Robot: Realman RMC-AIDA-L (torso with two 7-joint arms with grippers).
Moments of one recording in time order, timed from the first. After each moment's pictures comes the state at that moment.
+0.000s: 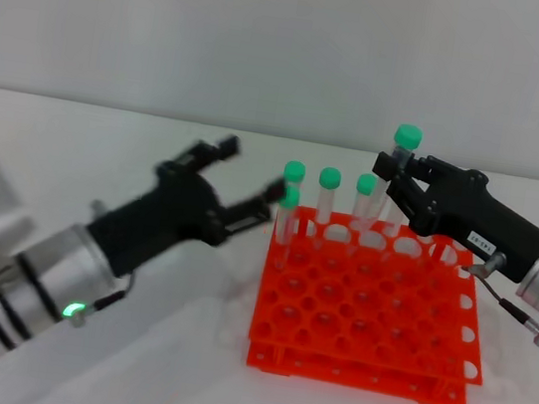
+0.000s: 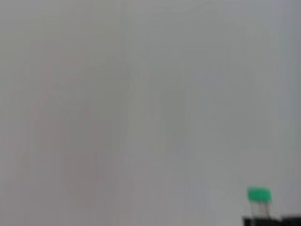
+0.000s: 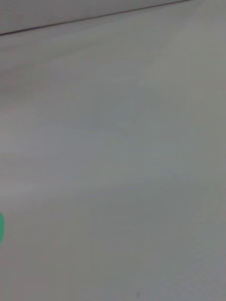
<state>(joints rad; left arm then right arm) -0.57 -2.10 1.07 0.10 0.93 1.39 -0.64 0.72 2.01 -1.81 -0.26 -0.32 -1.16 0.89</state>
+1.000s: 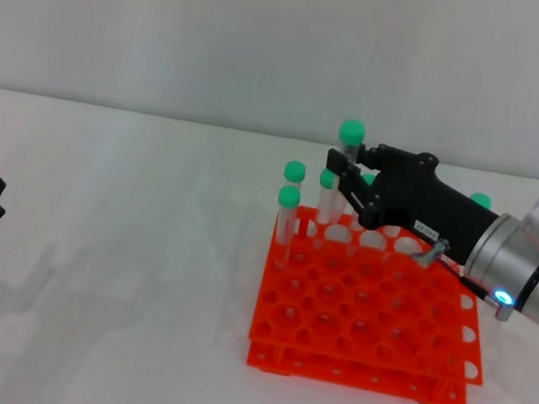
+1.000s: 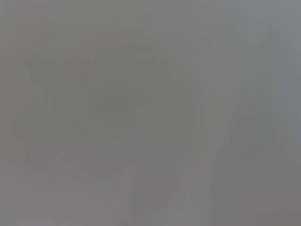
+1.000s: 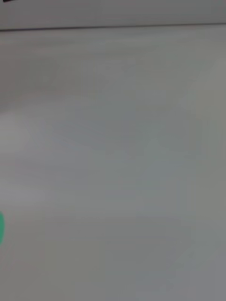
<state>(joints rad) -0.25 -2.09 1.06 0.00 0.42 1.55 -0.51 0.74 2.03 -1.88 -0.40 -0.33 -0.95 0.75</state>
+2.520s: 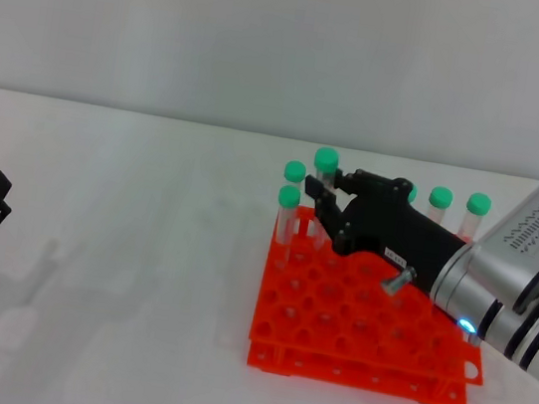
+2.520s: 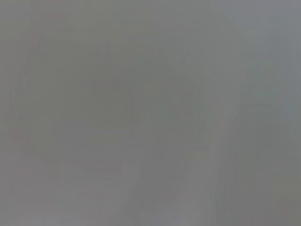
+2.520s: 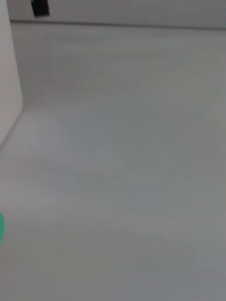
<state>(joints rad) -0.28 -2.09 1.06 -0.02 0.41 1.51 -0.51 0.73 2.03 -2.28 -0.45 0.18 -0.84 0.47</state>
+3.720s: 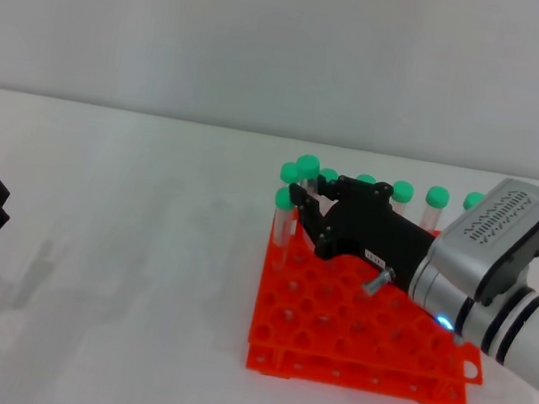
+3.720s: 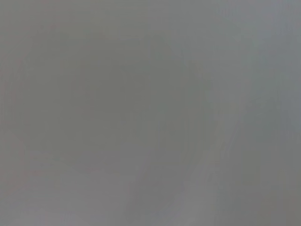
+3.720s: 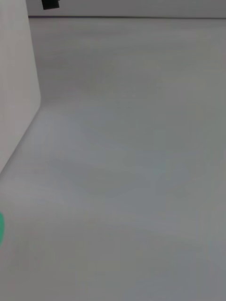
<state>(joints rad) -0.27 -2.09 1.06 -0.02 0.40 1.47 -0.51 0.77 2.03 -2.39 -0.48 0.32 -0.73 0.41</state>
